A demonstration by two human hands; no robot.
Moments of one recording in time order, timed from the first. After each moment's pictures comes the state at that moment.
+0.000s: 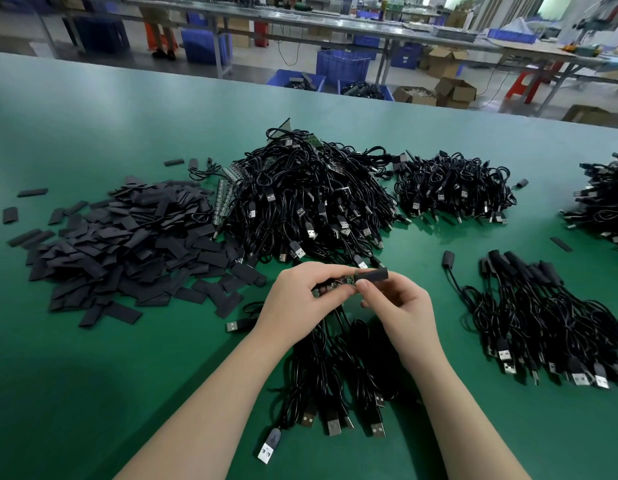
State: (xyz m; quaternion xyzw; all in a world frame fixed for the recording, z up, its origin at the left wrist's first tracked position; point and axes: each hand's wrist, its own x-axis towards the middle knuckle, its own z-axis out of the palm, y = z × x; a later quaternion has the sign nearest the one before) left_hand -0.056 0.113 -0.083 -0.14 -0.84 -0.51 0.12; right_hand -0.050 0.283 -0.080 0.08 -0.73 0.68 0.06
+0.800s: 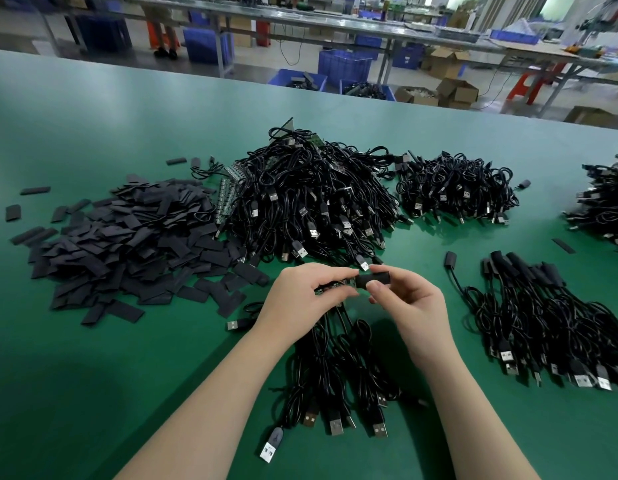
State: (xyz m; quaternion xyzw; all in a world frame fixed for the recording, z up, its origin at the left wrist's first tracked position) left_hand -0.057 0.109 -0.082 -0.14 -0.84 -0.51 0.11; right_hand -0.050 0.291 -0.071 0.07 -0.70 0.71 0.03
